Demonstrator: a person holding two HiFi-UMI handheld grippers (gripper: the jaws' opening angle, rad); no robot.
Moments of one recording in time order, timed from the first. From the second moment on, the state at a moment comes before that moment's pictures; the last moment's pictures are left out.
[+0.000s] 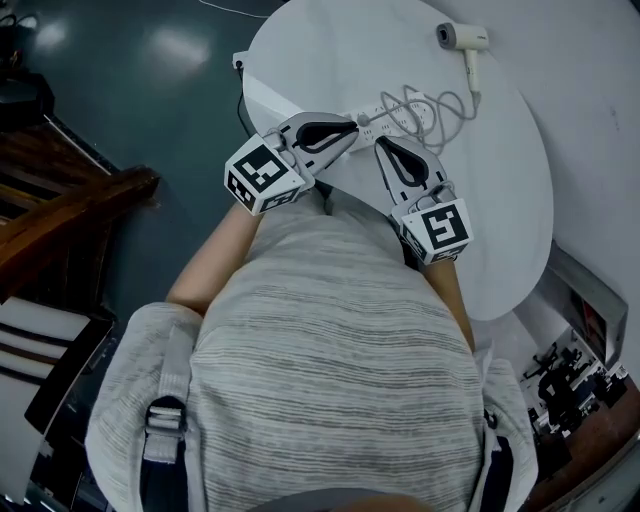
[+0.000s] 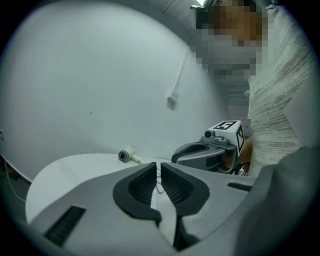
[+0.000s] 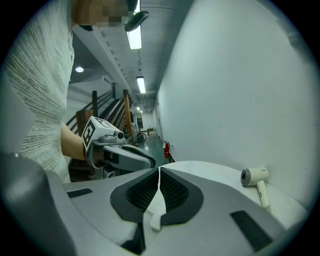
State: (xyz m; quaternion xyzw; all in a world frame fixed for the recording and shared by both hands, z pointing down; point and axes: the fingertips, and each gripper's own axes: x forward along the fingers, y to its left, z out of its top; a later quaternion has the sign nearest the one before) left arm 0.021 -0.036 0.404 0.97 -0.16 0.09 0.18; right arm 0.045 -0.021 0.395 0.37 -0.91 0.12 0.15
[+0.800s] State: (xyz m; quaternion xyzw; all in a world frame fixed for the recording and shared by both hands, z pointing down) left arm 0.068 -0.051 0.512 0.94 -0.12 0.31 0.05; right arm 0.065 -0.035 0.400 0.38 -0.90 0.13 0.16
